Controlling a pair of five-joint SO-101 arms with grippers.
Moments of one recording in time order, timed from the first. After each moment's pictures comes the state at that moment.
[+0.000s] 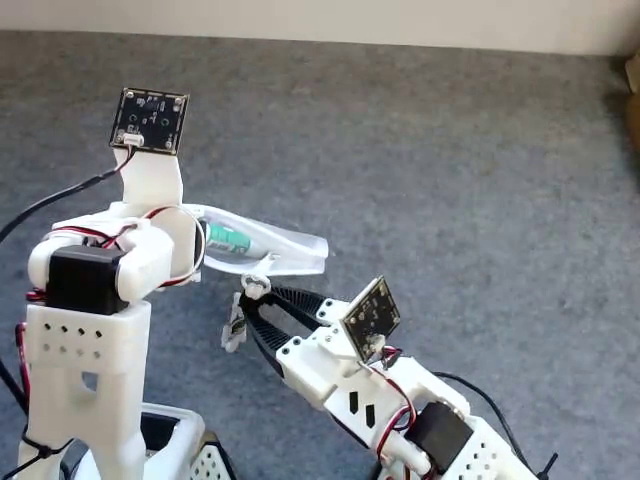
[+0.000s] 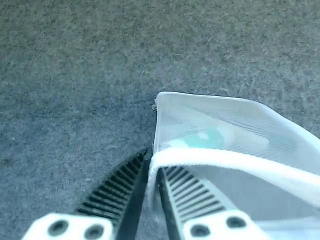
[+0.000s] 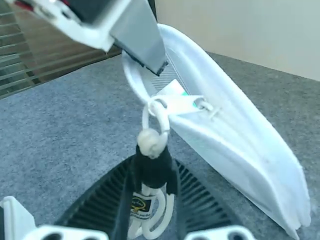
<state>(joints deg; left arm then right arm) 3.4 -37.0 15.2 88.0 6.7 -52.6 -94.6 81.1 32.2 -5.3</state>
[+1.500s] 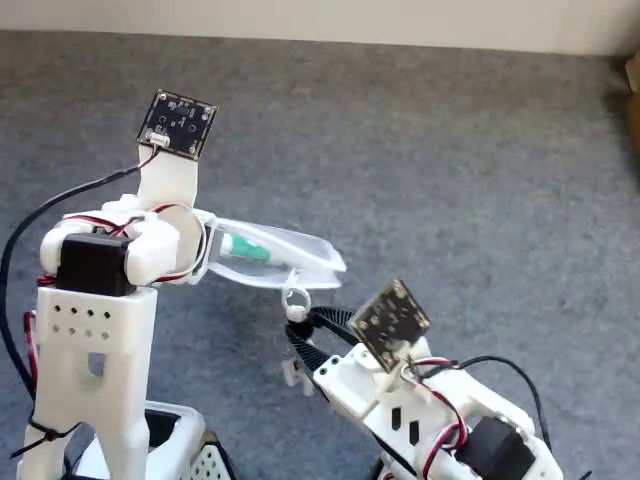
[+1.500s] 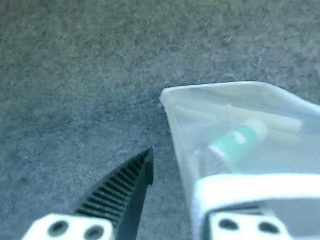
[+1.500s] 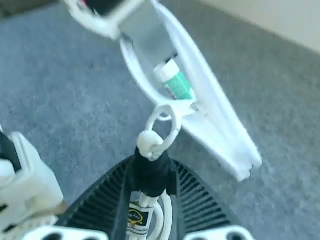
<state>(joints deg) 3.3 -36.4 16.4 88.0 -3.1 -49.5 -87.8 54.1 71.1 2.7</state>
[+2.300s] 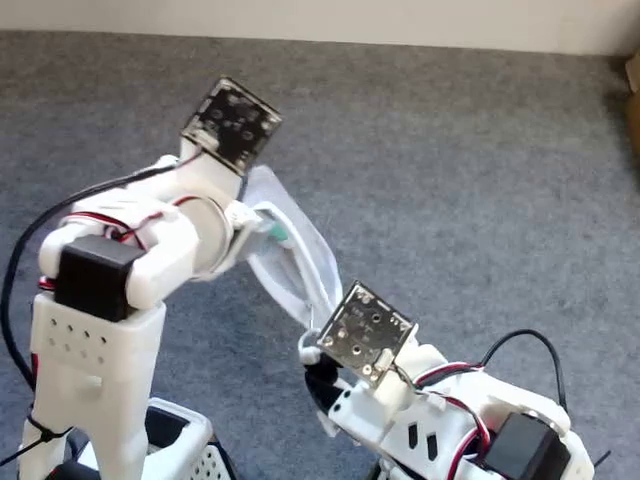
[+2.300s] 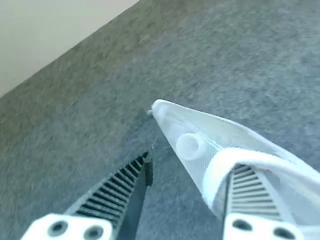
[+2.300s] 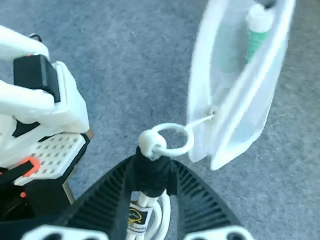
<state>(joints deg) 12.7 -35.5 1.9 88.1 -14.5 -56.2 -72.7 30.6 95.0 7.4</state>
